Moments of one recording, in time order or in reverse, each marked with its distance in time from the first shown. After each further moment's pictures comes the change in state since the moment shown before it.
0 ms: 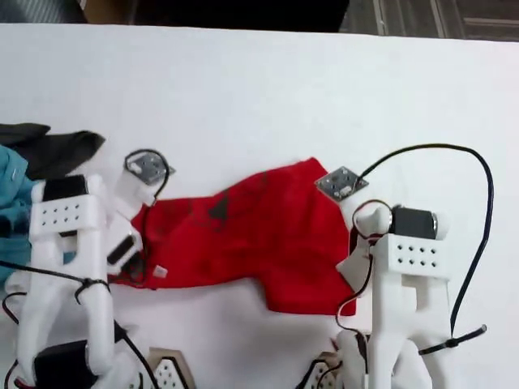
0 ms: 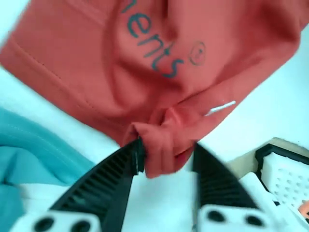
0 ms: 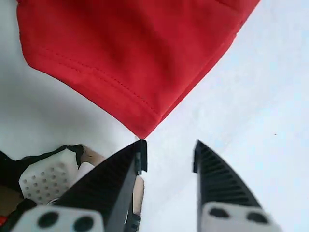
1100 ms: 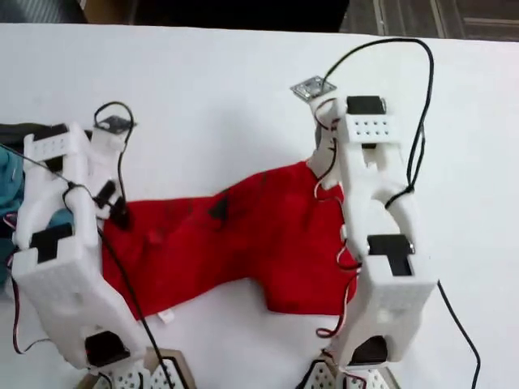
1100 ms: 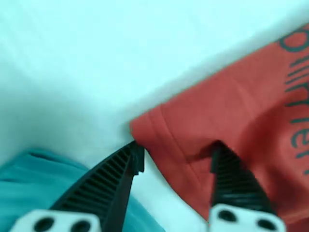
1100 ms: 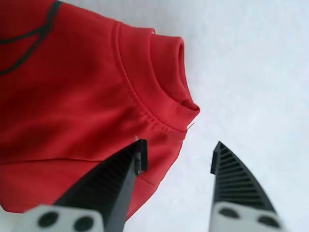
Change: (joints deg) left arm -7.0 50.3 -38.8 -6.2 6.4; right arm -9.0 60.2 -59.1 -3.4 -11.4
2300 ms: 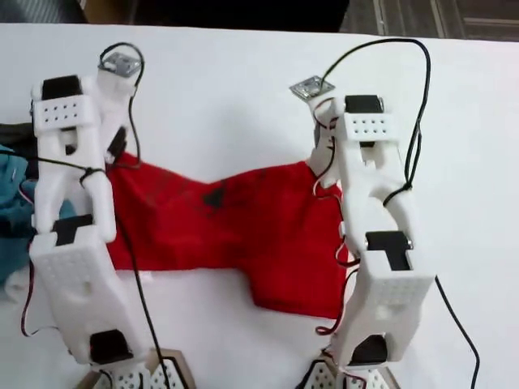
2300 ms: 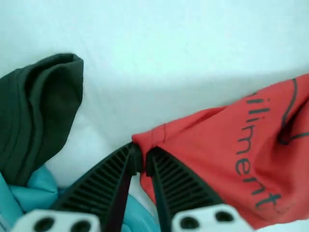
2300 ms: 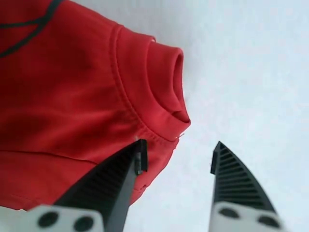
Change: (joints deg) left arm 7.6 5.0 -31.6 10.7 10.5; right arm 0.0 1.3 -1.1 -0.7 0.0
